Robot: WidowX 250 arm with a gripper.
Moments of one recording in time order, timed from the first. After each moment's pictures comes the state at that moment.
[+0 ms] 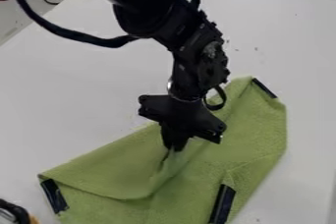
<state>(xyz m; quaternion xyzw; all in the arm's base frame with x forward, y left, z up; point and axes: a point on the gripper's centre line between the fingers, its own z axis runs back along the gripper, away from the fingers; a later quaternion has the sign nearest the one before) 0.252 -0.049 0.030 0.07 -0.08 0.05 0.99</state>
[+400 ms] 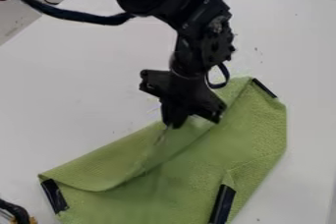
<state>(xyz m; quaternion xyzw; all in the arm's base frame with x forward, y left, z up) 0.270 -0.031 0.053 0.09 -0.10 0.02 0.99</state>
